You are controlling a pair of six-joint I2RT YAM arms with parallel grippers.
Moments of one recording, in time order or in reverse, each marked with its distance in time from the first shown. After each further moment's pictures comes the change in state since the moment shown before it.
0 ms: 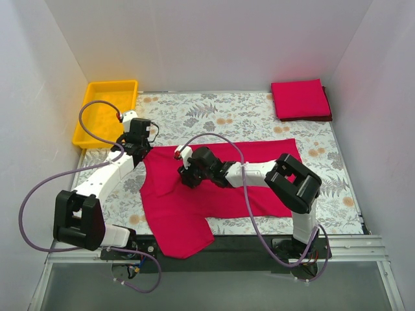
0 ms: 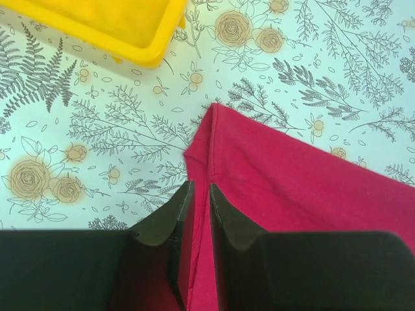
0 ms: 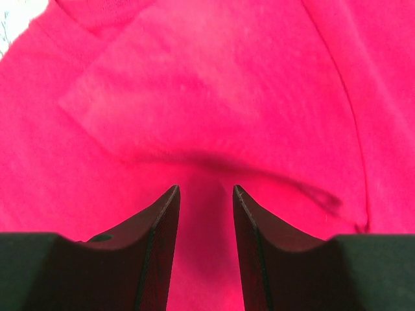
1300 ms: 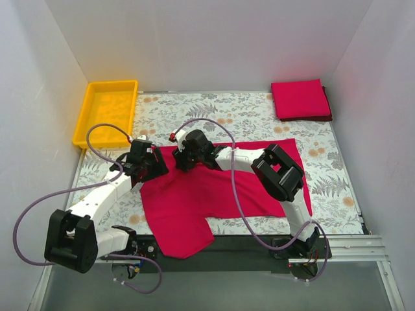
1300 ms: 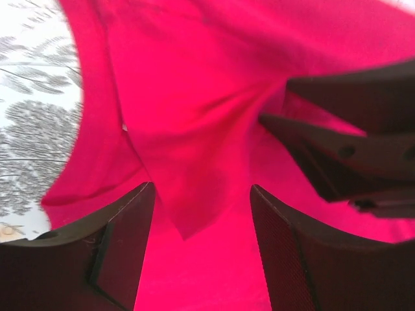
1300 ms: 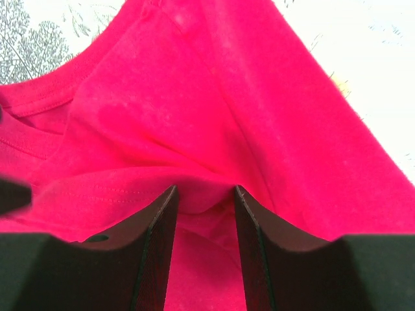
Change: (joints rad) left arm -0.019 -0.204 -0.243 -0.055 0.450 -0.128; right arm -0.081 0.208 0.322 -0.107 -0.032 -0.010
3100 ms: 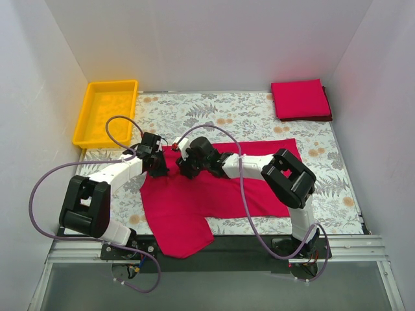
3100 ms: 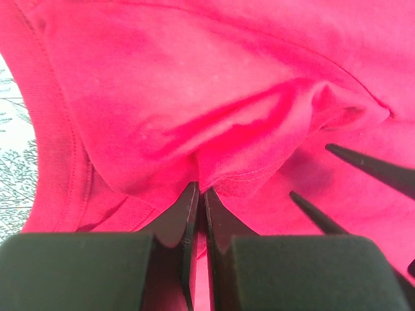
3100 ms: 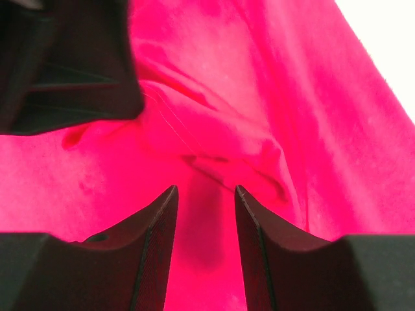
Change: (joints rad) left arm -0.028 0.304 0.116 0.005 0.072 0.093; right arm 0.018 -0.131 -0.177 0.027 -0.018 -0.063
